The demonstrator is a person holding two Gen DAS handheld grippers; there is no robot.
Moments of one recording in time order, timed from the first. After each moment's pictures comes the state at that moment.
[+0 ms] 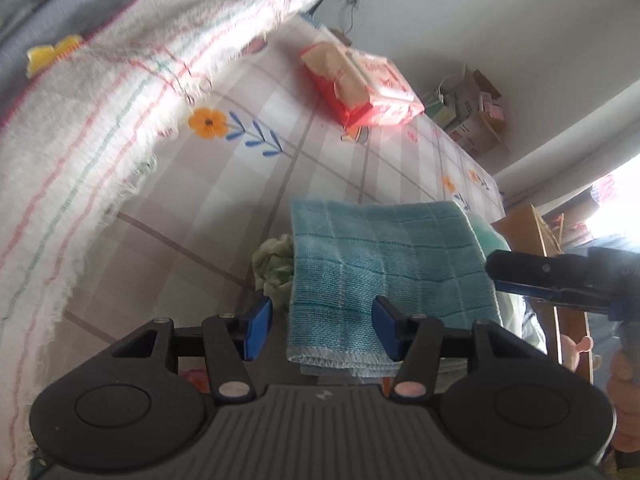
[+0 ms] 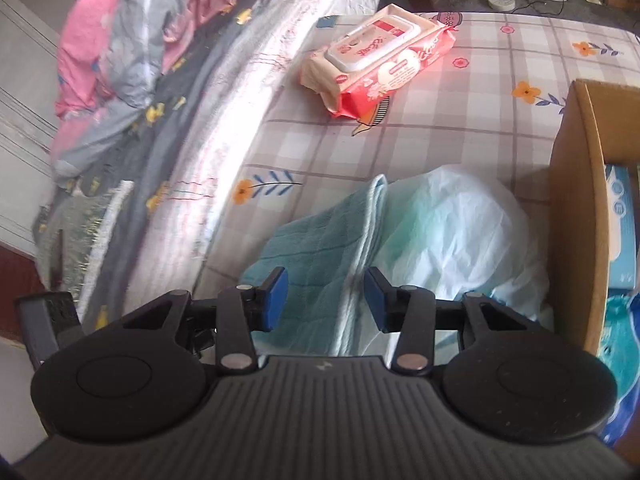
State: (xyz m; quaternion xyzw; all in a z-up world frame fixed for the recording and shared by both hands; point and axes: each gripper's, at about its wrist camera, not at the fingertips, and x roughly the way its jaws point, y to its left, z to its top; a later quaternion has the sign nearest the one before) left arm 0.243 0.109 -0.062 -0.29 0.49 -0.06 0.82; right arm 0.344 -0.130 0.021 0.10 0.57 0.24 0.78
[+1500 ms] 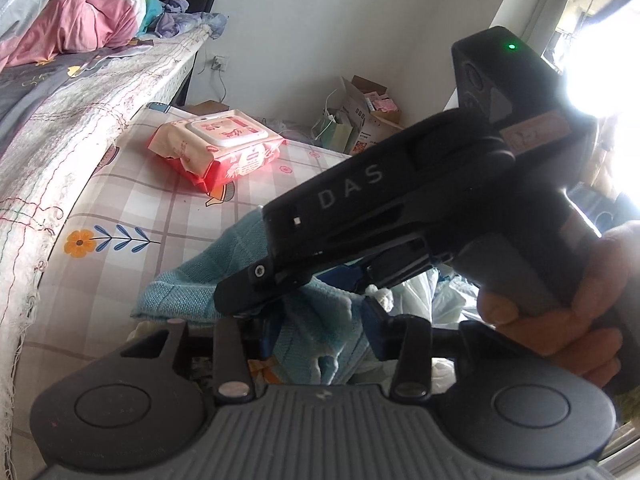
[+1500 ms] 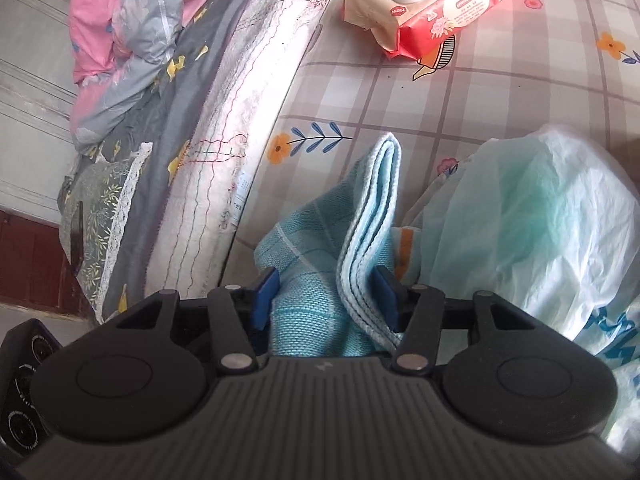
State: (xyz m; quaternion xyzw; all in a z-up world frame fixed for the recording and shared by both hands) left arm 0.227 0.031 -0.026 -0.13 0.37 -0.19 0.90; right arm 0.363 -0.080 -0.019 0.12 0.62 0.29 0.72
